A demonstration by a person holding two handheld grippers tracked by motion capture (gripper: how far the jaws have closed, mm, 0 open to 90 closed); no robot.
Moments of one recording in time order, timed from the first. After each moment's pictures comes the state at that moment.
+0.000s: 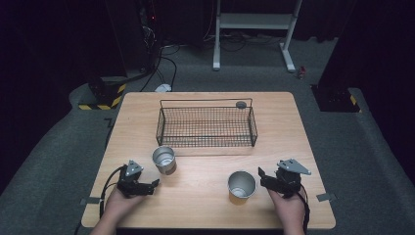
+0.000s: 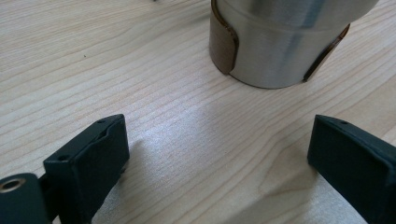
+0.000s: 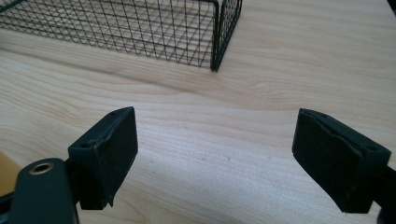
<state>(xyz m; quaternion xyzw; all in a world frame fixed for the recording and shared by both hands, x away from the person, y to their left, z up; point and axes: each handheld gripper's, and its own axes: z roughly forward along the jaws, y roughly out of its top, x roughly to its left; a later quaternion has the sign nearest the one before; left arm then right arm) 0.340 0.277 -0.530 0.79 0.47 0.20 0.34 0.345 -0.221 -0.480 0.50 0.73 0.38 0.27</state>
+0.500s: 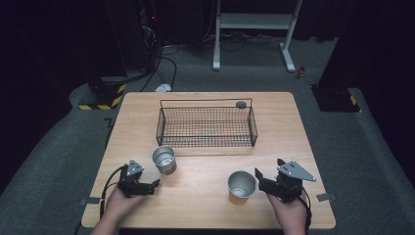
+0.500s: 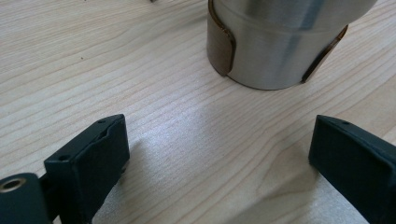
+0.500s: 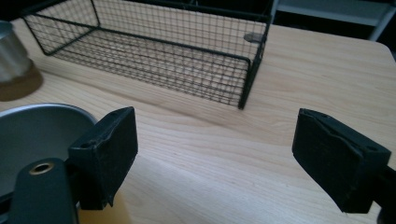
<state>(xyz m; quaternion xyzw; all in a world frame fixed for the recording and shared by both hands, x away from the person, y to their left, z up) 0.342 0.275 -0.530 0.79 0.47 0.20 0.33 0.318 -0.208 -0.445 0.46 0.72 0.44 0.28</state>
